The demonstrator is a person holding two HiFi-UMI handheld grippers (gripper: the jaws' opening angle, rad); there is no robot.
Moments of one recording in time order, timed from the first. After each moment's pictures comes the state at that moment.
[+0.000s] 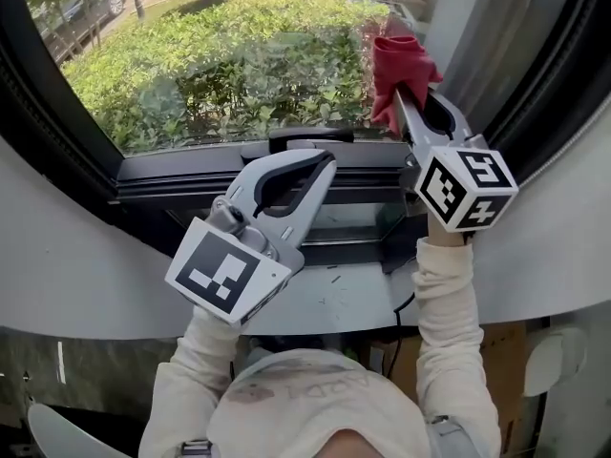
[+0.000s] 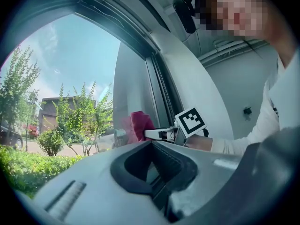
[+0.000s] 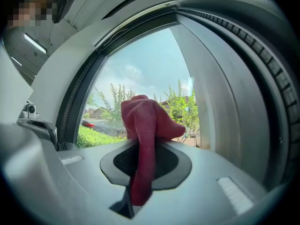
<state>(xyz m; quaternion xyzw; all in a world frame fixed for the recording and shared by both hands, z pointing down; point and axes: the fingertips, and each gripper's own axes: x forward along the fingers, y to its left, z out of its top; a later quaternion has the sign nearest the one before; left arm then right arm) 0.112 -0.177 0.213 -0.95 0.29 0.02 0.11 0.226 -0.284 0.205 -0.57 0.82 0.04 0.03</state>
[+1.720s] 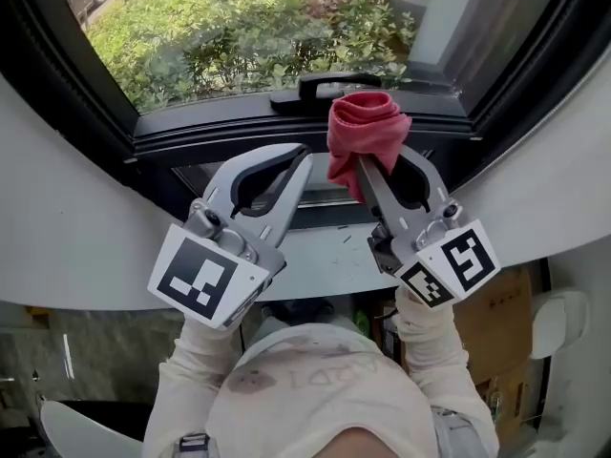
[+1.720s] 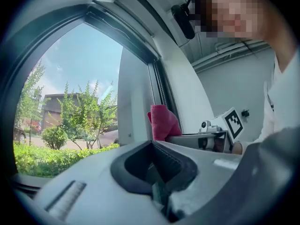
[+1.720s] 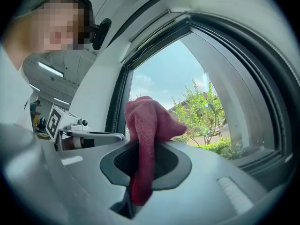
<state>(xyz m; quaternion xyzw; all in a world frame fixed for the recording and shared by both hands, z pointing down) 0.028 -0.120 0.237 -0.95 0.30 0.01 0.08 0.090 -0.125 0.252 -0.45 0.89 0.03 0.09</state>
